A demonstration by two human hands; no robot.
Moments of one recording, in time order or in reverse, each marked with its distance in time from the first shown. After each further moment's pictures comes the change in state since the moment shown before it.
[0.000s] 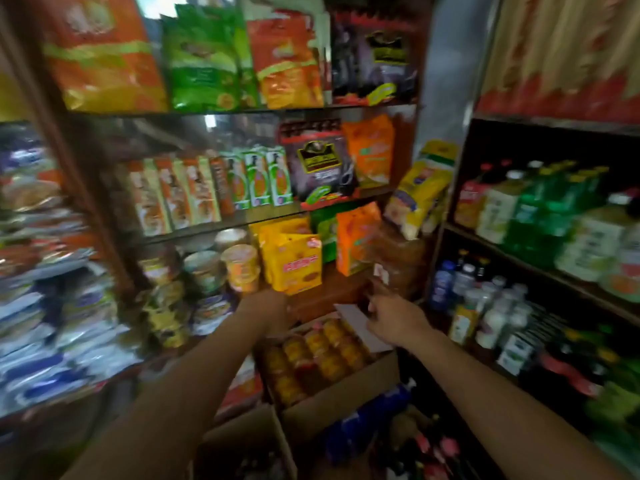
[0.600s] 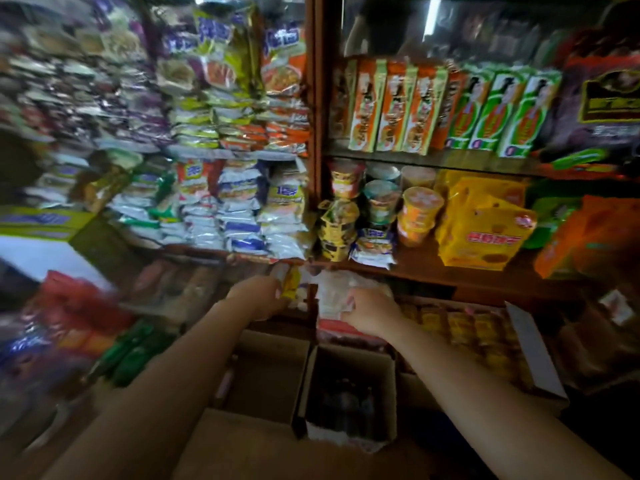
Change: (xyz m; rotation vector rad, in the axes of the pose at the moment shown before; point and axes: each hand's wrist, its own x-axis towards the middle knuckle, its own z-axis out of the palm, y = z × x) left_hand -0.151 -0.252 0.108 -0.375 -0.126 -0.763; right_hand 0.082 -0.300 0.159 0.041 -0.504 -0.543
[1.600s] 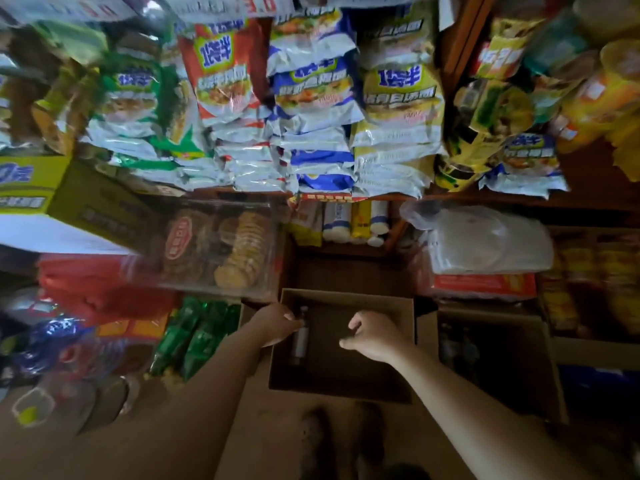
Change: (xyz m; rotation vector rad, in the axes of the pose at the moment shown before) left_hand 0.200 -0.337 0.140 -0.317 -0.517 -0.275; right_hand 0.263 -0.177 0.260 0.395 -0.411 0.293
